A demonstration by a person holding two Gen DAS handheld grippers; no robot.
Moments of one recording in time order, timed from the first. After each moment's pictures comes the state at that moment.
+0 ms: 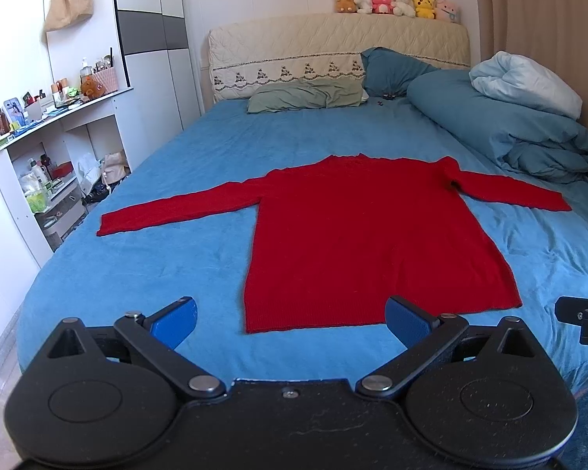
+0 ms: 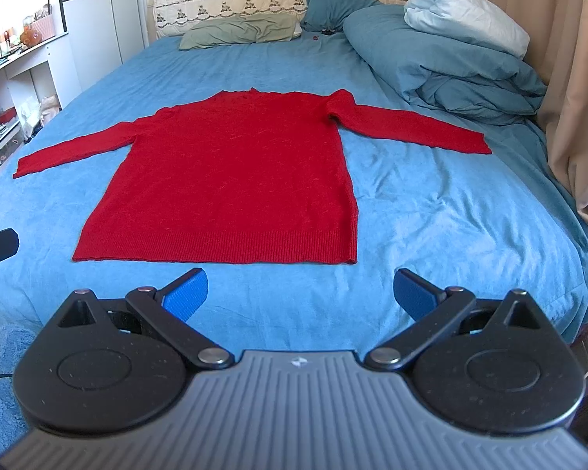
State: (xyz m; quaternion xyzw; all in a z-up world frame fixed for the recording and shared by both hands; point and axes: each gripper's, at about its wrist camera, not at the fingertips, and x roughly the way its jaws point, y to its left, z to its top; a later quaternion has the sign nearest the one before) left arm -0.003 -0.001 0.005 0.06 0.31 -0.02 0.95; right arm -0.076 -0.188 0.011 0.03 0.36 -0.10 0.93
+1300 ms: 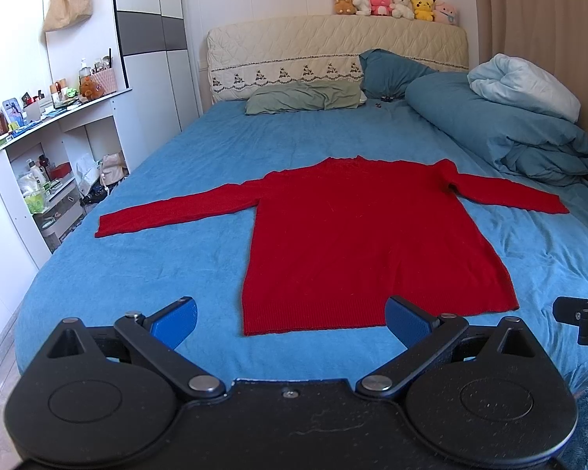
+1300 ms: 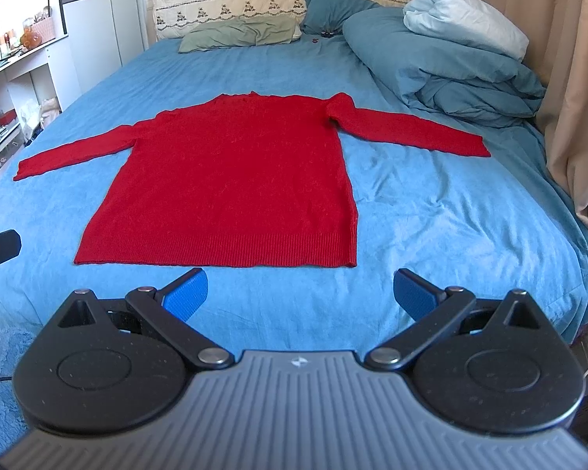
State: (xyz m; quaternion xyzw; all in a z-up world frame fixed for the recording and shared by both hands) left arm -0.004 -0.001 0.006 0.06 0.30 -0.02 0.95; right arm -0.076 -0.186 0.017 0.03 0.36 -0.10 0.93
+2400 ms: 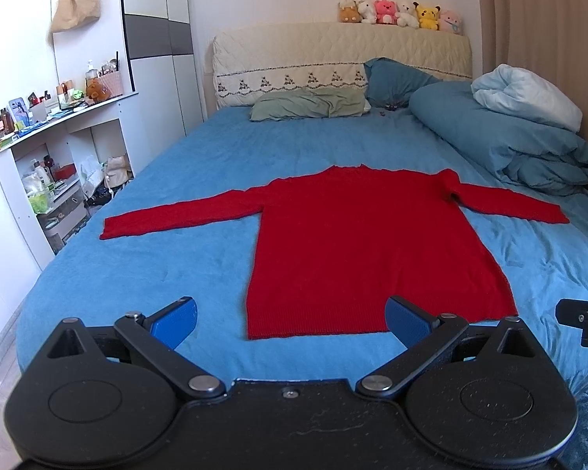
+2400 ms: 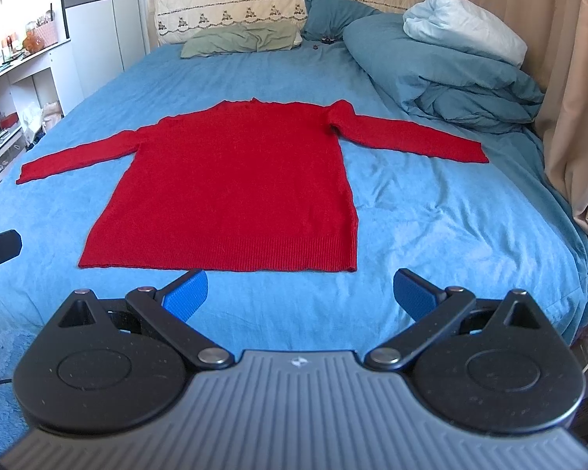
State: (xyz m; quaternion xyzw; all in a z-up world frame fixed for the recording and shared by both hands) left arm -0.011 0.004 0.012 0.05 0.29 -0.02 0.95; right arm -0.084 -0.180 0.028 0.03 0.35 -0.10 0.93
